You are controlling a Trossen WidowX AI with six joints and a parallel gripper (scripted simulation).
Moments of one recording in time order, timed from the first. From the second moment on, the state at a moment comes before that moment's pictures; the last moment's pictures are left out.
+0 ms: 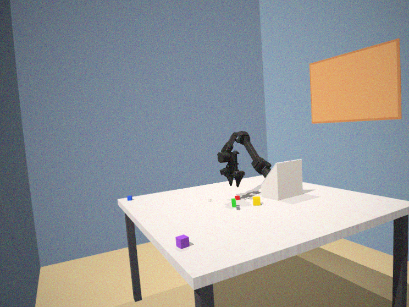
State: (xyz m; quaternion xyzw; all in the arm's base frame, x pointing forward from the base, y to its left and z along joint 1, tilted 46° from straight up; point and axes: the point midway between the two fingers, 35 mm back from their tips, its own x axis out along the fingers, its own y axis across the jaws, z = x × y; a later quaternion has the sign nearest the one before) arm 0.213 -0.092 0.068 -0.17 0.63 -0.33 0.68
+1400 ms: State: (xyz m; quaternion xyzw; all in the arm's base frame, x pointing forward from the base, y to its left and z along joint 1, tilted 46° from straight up) arm 0.200 -0.135 0.012 -0.19 0.64 -0.35 0.66
